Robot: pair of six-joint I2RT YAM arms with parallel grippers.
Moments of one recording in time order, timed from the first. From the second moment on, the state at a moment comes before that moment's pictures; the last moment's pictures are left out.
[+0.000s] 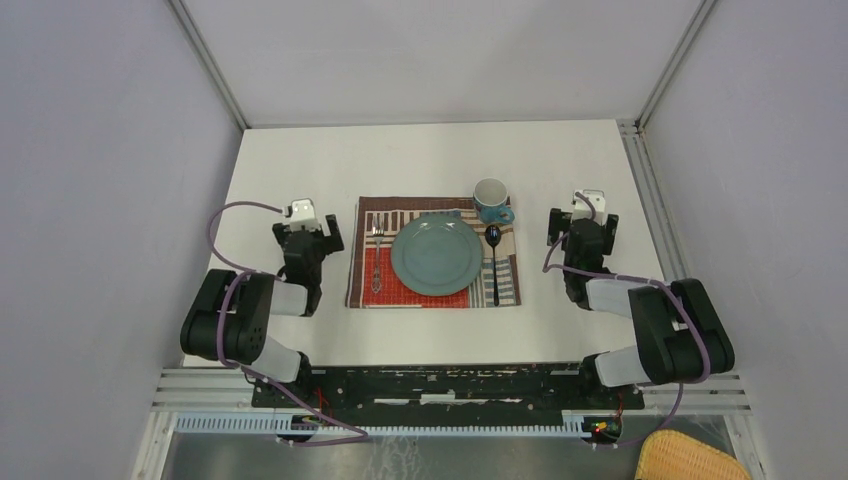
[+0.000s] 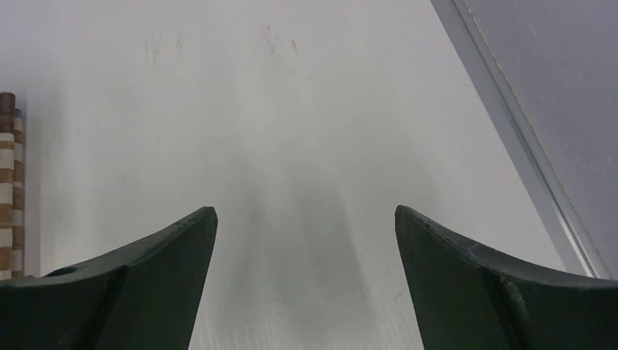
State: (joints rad) left arm -0.12 1.51 0.30 0.95 -0.30 -0.06; right arm 0.17 1.39 0.37 0.68 0.49 -0.01
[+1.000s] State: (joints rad) left arm -0.07 1.53 0.22 1.12 -0.20 -0.06; right arm 0.09 1.52 0.36 0.82 0.26 -0.01
